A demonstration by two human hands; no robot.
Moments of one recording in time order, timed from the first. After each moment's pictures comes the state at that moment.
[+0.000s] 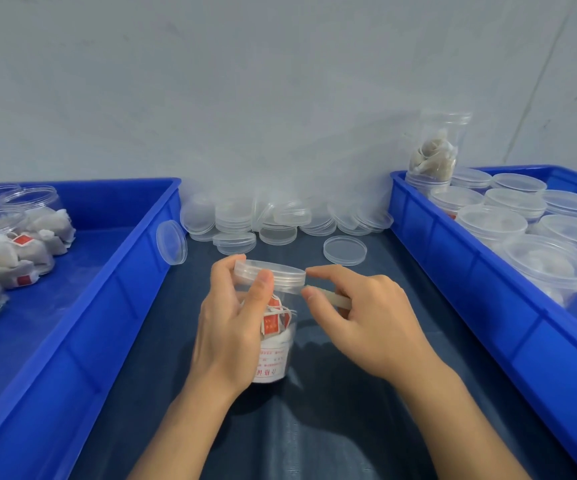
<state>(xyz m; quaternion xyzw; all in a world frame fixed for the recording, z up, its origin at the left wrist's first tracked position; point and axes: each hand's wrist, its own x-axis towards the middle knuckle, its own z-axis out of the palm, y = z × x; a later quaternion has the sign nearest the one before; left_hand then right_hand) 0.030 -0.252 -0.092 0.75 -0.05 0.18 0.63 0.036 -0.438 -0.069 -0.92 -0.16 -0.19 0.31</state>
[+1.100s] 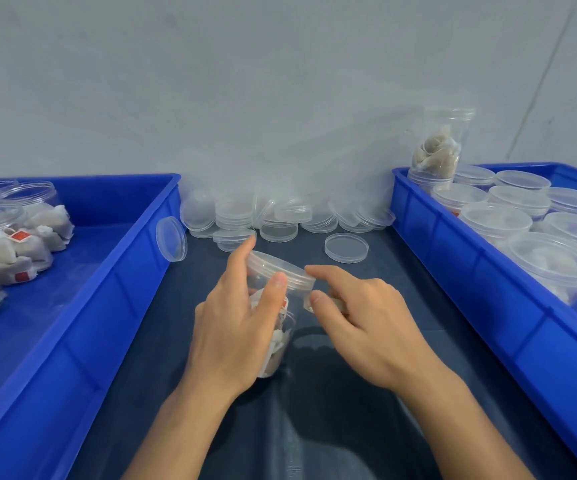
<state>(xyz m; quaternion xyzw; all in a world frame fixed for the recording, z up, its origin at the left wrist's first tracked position) 0.030 -0.247 -0.089 0.86 -0.04 0.18 0.48 0.031 -0.436 -0.067 -0.92 -0.19 -0.15 0.31</state>
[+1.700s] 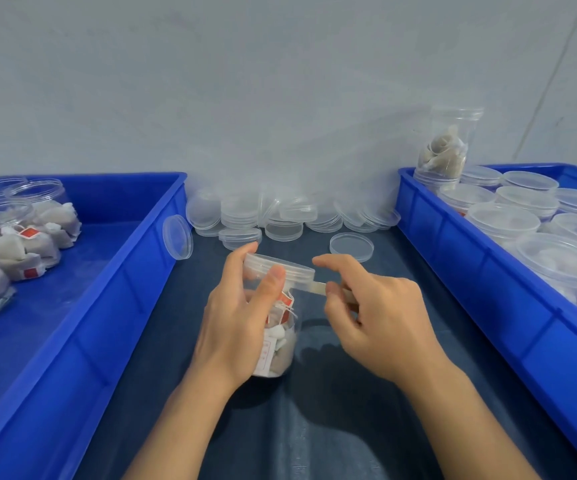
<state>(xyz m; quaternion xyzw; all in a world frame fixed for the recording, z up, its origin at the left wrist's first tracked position) 0.035 -0.241 -0.092 0.76 -0.06 0.14 0.63 0.034 -0.438 -0.072 -0.90 -0.22 -0.29 0.25</state>
